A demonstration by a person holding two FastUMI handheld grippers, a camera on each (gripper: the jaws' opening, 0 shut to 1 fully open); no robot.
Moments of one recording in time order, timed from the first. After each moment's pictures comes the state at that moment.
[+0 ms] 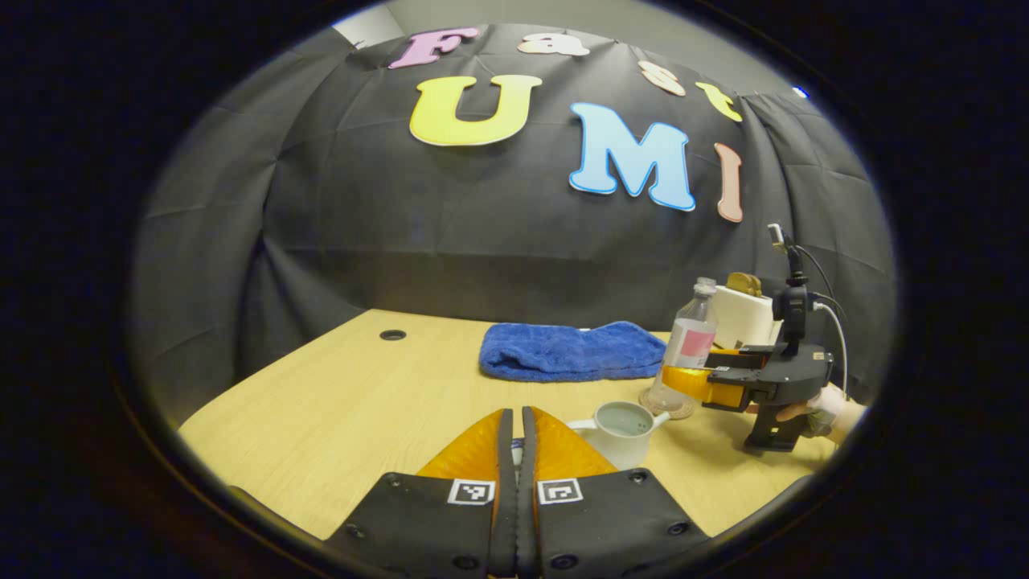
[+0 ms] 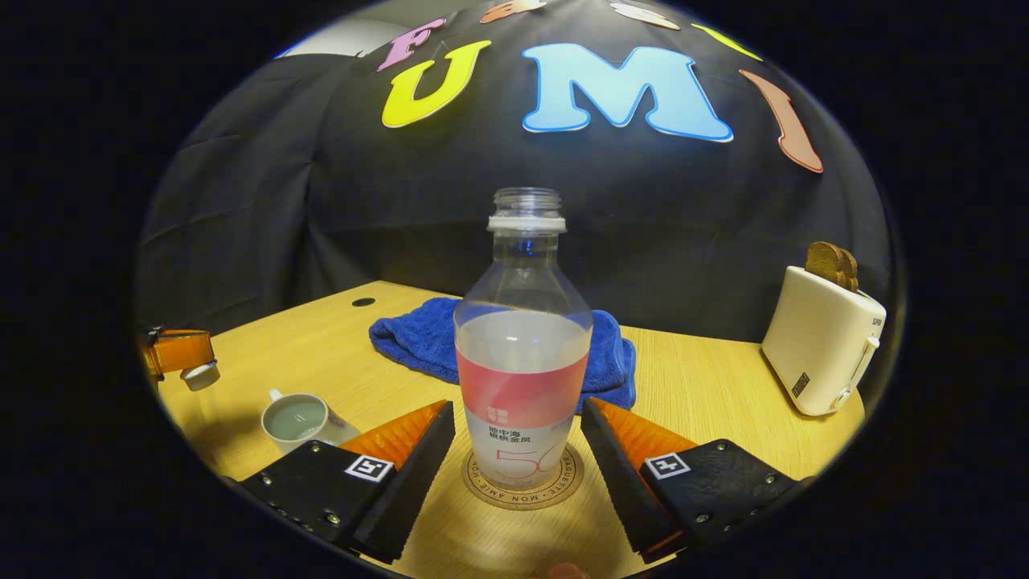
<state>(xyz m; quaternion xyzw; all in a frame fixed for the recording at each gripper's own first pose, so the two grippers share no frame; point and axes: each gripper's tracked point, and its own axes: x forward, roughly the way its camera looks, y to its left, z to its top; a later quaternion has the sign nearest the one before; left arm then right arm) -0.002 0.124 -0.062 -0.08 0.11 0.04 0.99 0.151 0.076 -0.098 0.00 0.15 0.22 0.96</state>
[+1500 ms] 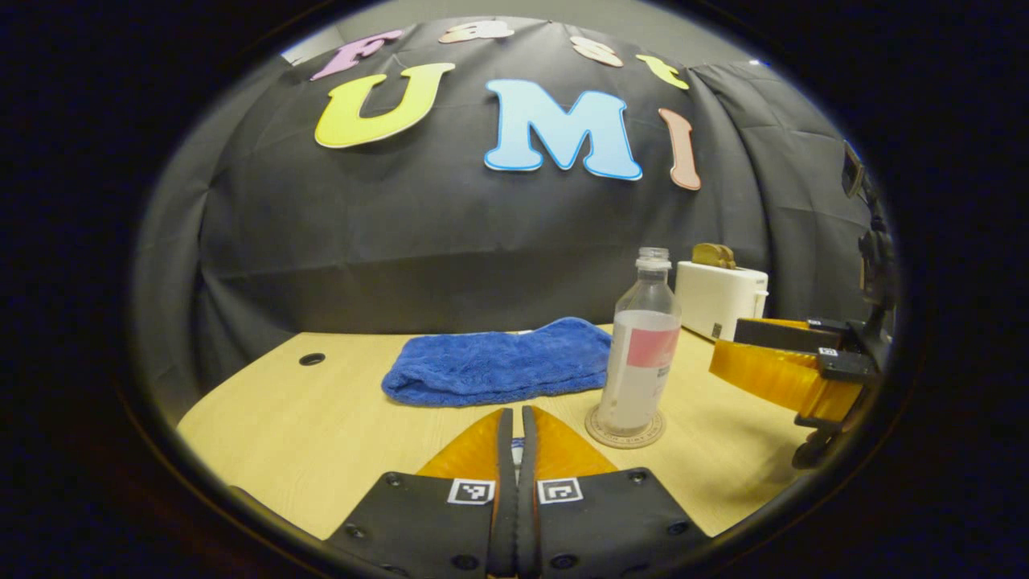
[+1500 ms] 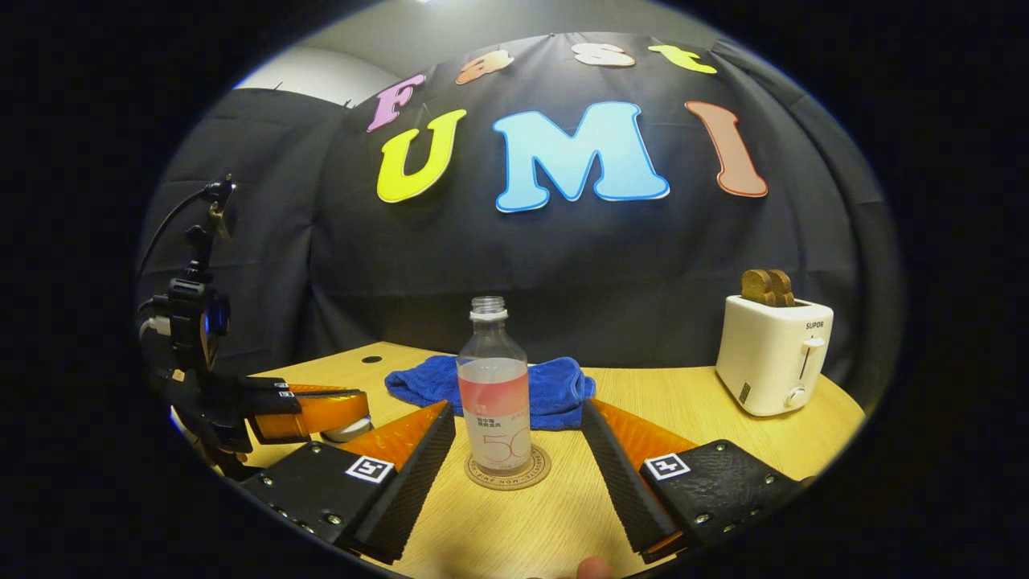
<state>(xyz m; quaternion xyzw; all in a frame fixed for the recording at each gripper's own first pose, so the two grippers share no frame) 0.094 0.026 -0.075 -0.03 0.11 -0.01 0.99 0.093 0.027 -0.053 0.05 0.05 0.19 0.98</state>
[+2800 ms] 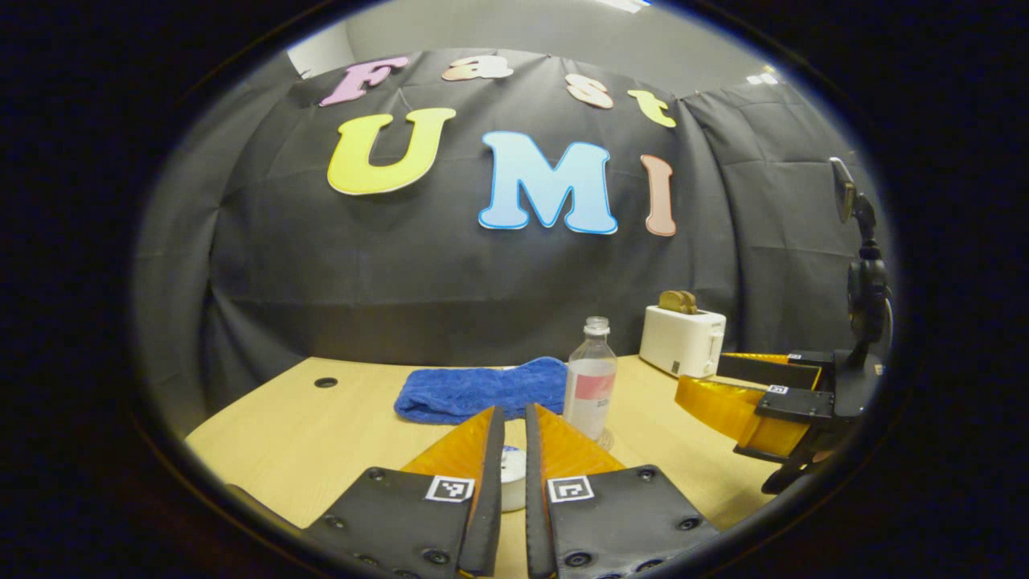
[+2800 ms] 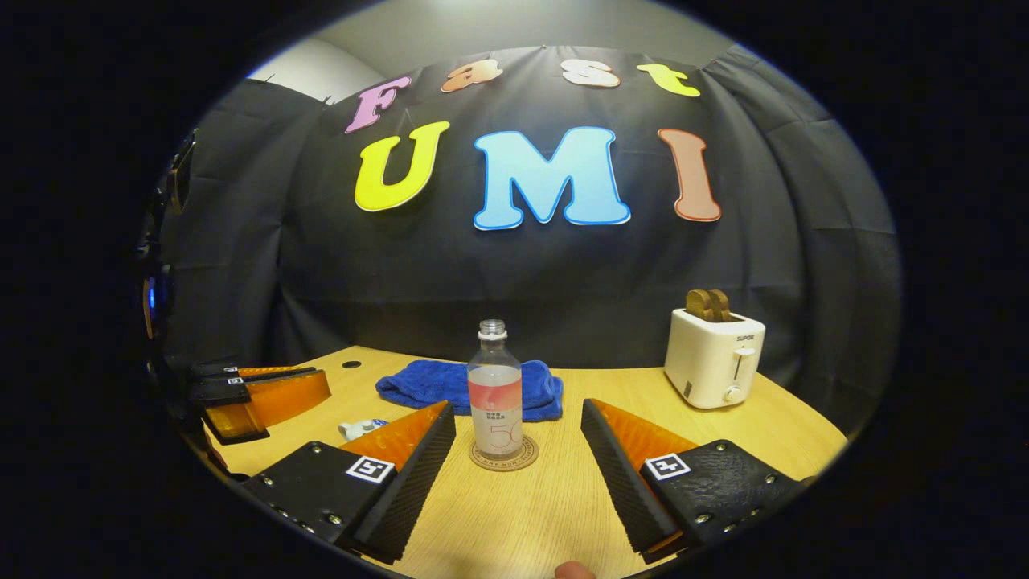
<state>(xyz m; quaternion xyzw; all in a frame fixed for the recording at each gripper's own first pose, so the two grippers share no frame) -0.002 0.013 0.004 -0.04 0.05 -0.03 1.00 0.012 0.021 -0.007 0.03 0.05 0.09 0.99</state>
